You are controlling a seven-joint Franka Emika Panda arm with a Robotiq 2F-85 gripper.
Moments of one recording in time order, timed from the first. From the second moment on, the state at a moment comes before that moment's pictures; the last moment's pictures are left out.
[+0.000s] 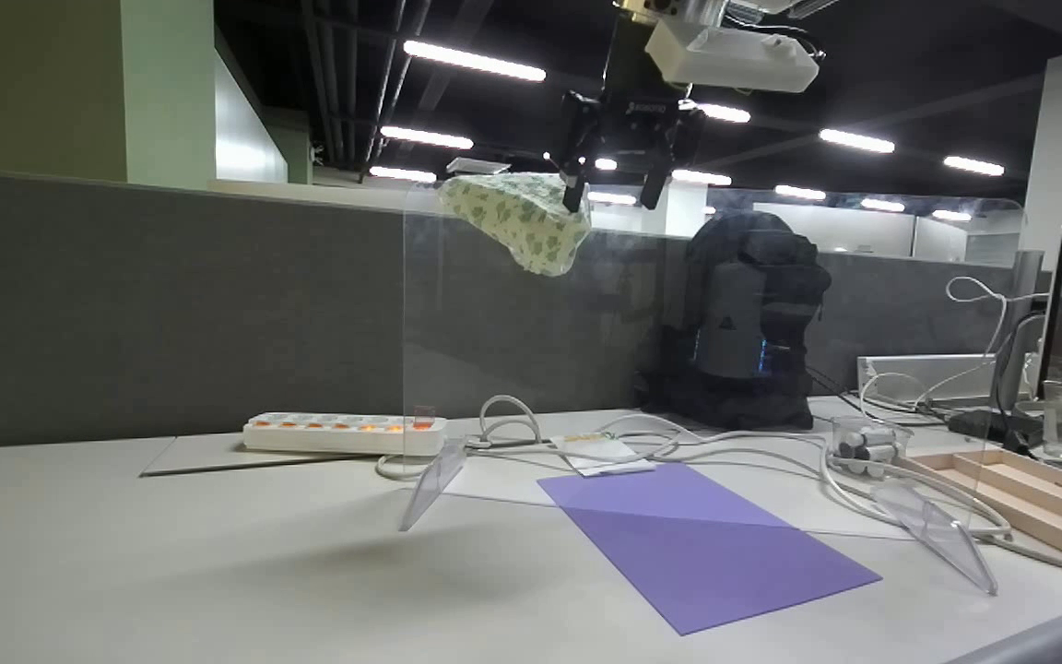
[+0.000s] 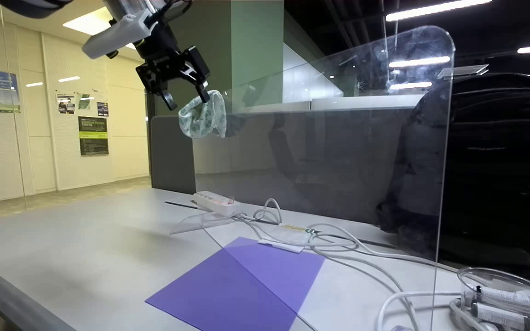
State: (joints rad) arm -0.11 -0.50 0.27 -2.72 -0.15 2.82 0.19
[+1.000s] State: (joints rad) arm -0.09 -0.43 0.33 -2.72 -0.06 3.01 0.24
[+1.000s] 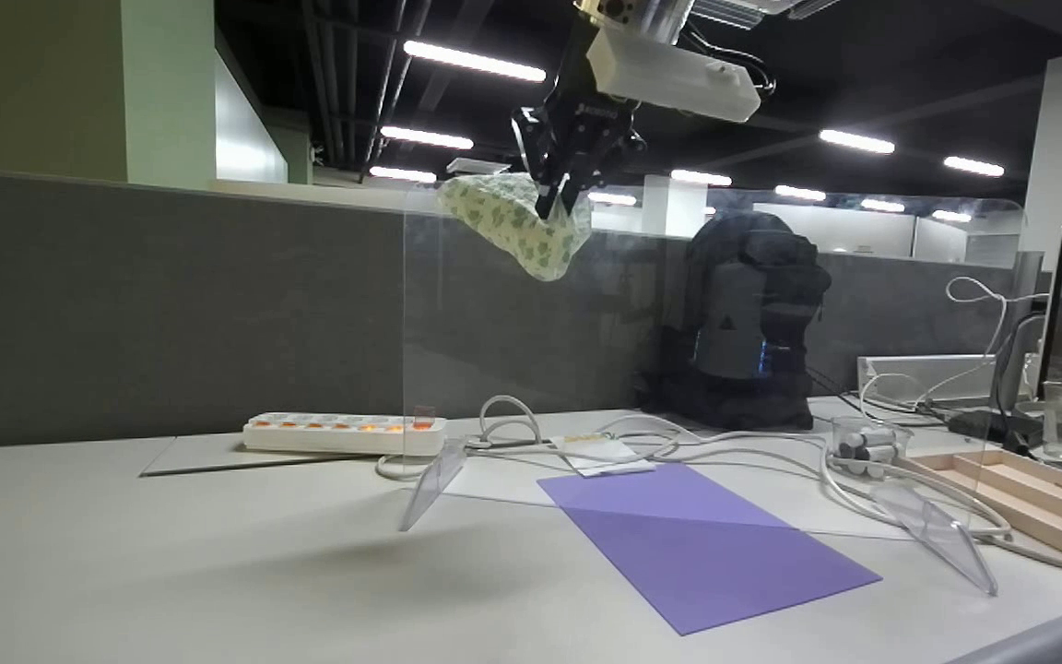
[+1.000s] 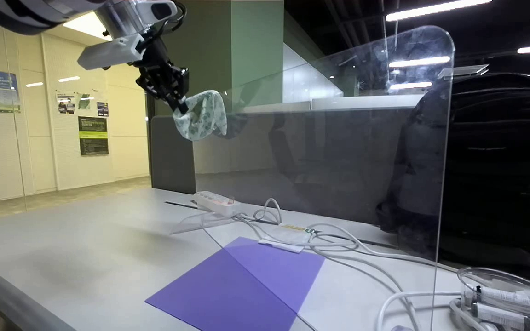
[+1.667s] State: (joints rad) arm 0.09 -0.42 0.28 -2.73 0.01 2.93 0.22
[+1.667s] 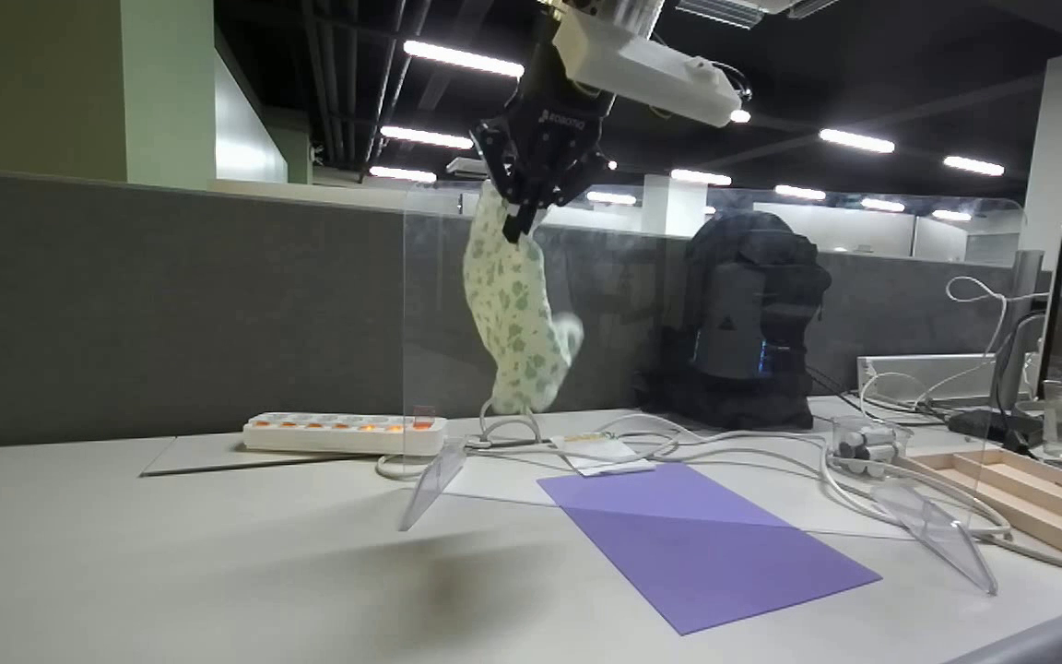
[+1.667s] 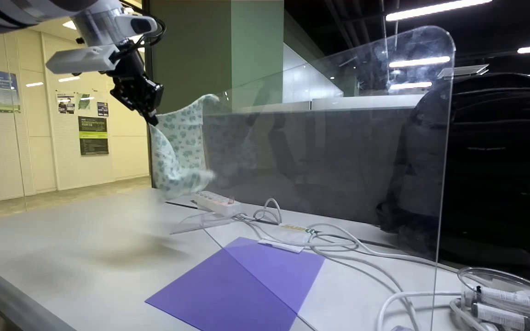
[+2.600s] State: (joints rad) arm 0.02 -0.30 0.39 -2.75 -0.07 2.93 0.23
